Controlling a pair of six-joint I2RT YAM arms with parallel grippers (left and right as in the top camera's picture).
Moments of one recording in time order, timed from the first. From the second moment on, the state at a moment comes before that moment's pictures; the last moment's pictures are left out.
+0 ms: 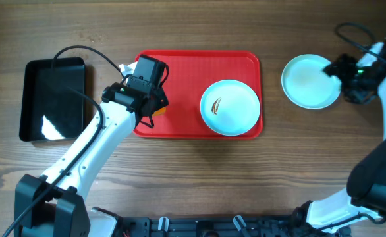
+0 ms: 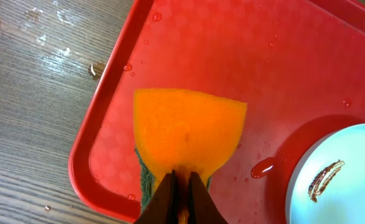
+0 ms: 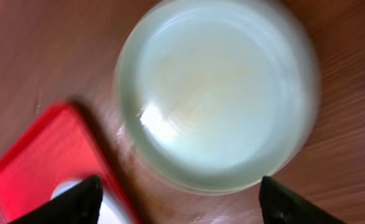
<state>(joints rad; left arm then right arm) -0.39 1.55 1.14 -0.74 -0.17 -0.75 -0.39 1.77 1.39 -0.84 -0.35 0.31</state>
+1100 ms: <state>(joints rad) -0.39 1.55 1.14 -0.74 -0.17 -0.75 0.24 1.77 1.25 -0.73 0.03 0.18</state>
